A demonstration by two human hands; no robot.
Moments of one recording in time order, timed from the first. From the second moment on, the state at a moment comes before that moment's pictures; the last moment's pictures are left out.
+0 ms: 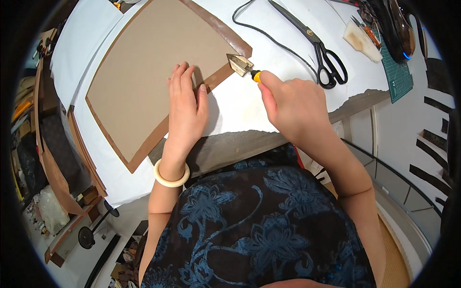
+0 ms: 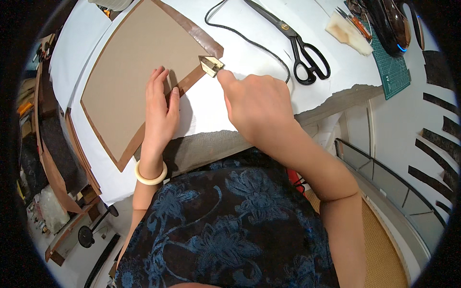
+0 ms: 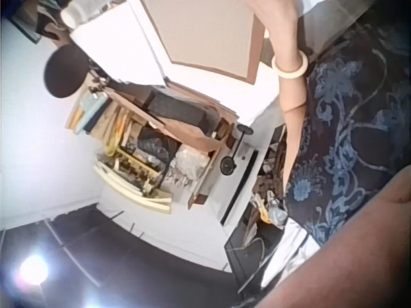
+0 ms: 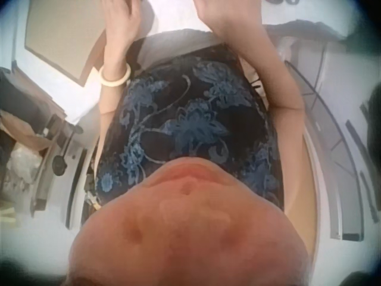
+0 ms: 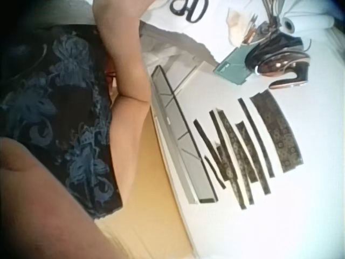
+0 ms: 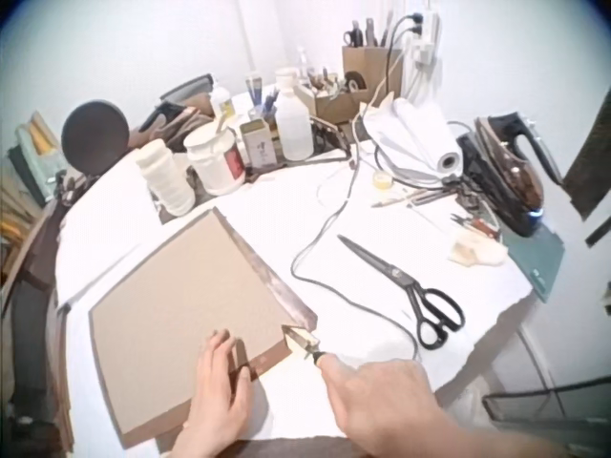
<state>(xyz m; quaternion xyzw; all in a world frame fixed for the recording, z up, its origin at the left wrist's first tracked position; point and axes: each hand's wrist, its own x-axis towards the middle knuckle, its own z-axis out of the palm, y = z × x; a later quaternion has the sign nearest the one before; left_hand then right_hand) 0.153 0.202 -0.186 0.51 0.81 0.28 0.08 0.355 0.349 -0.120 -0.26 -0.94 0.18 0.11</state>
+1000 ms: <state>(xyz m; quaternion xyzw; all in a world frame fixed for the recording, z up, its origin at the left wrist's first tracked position) 0.131 0.185 -0.091 0.61 0.74 0.12 -0.25 0.391 0.395 -0.140 -0.26 -0.48 0.61 0.57</state>
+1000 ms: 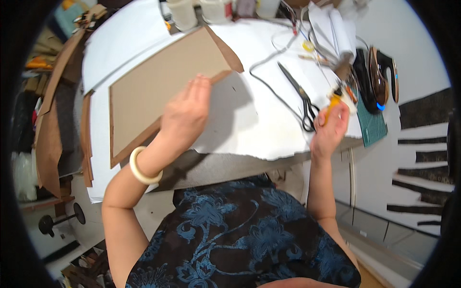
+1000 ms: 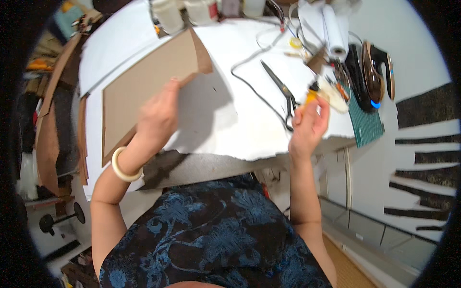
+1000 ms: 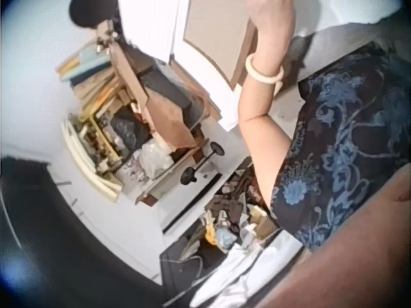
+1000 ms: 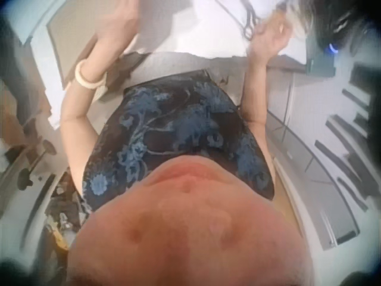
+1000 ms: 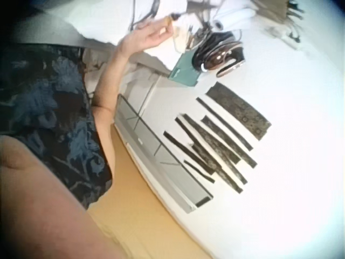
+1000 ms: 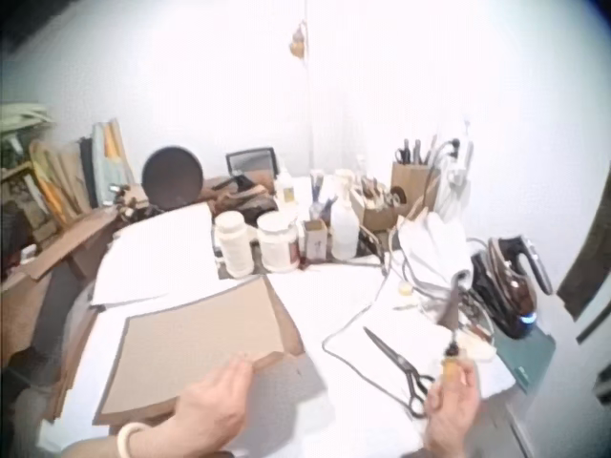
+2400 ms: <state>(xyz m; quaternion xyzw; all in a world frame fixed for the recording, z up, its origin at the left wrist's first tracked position) 0.117 0.142 0.181 0.62 0.49 0.33 -0.52 0.288 0.352 0.083 0.15 -0.64 0.58 0.48</state>
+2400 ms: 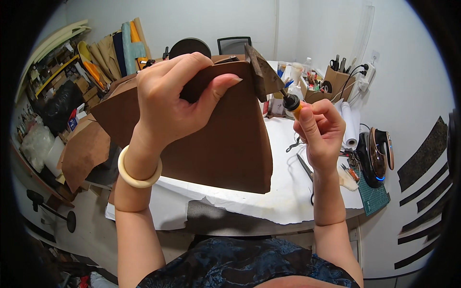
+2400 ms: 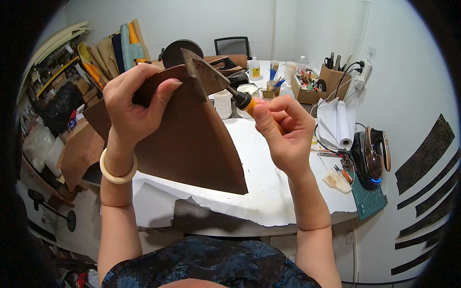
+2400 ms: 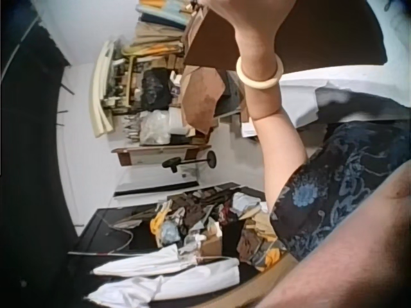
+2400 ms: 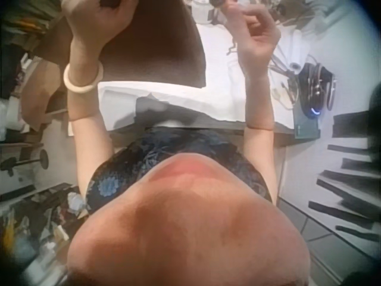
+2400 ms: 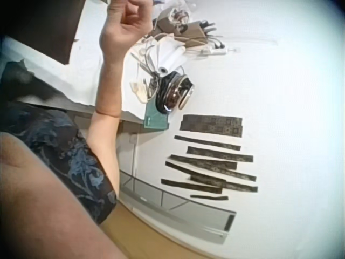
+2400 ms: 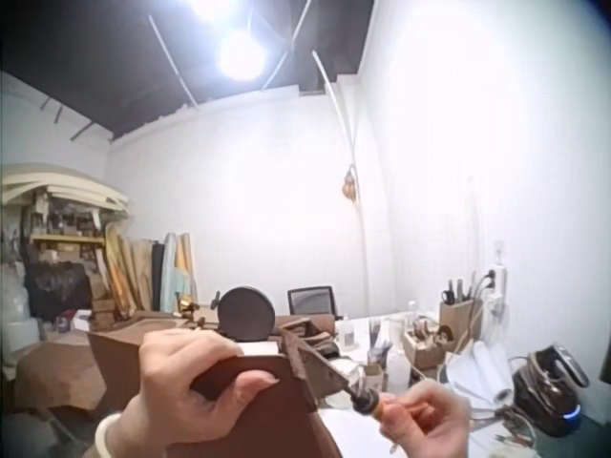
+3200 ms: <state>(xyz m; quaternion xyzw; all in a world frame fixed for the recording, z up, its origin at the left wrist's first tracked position) 0.112 0.141 0.178 0.59 0.53 0.39 -0.46 0.295 0.348 0.075 0.12 -0.63 0.54 0.54</state>
